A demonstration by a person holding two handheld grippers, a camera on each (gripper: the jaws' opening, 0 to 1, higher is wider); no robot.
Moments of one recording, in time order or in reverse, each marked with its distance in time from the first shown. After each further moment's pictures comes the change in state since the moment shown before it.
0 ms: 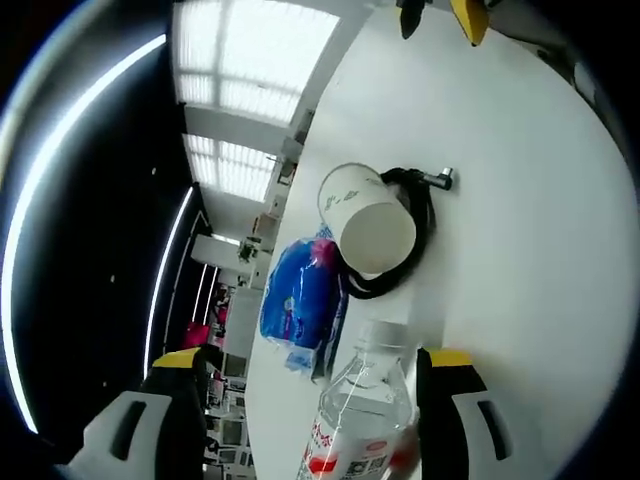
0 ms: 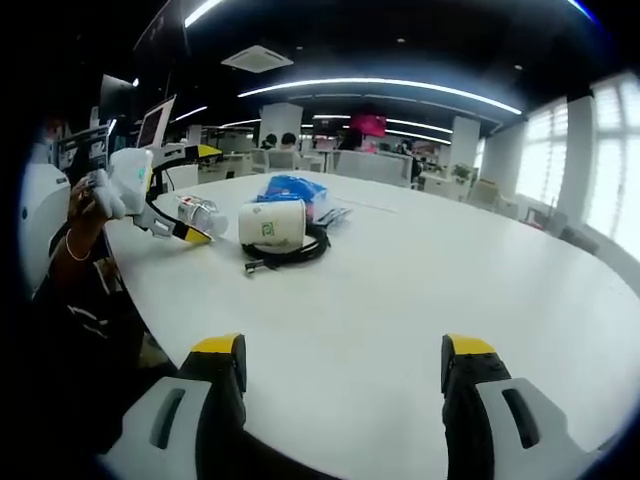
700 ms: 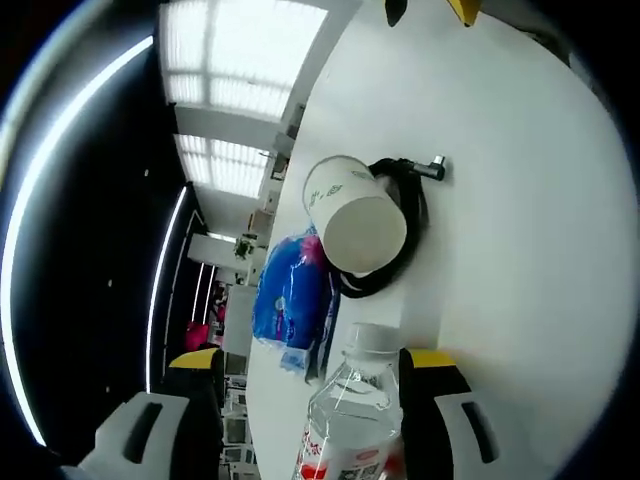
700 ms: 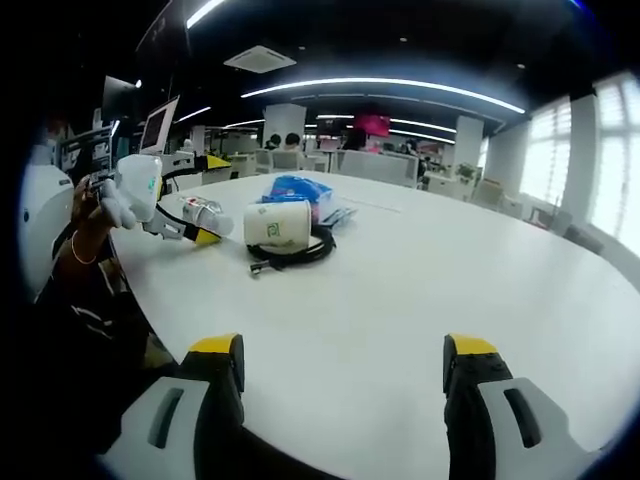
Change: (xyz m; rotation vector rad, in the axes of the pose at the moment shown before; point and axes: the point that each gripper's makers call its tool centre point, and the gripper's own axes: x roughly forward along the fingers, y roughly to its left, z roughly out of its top) left arm 0.006 -0.009 0.001 0.036 0.025 -0.024; right arm 0.000 0.005 0.002 0.004 -0.003 0.025
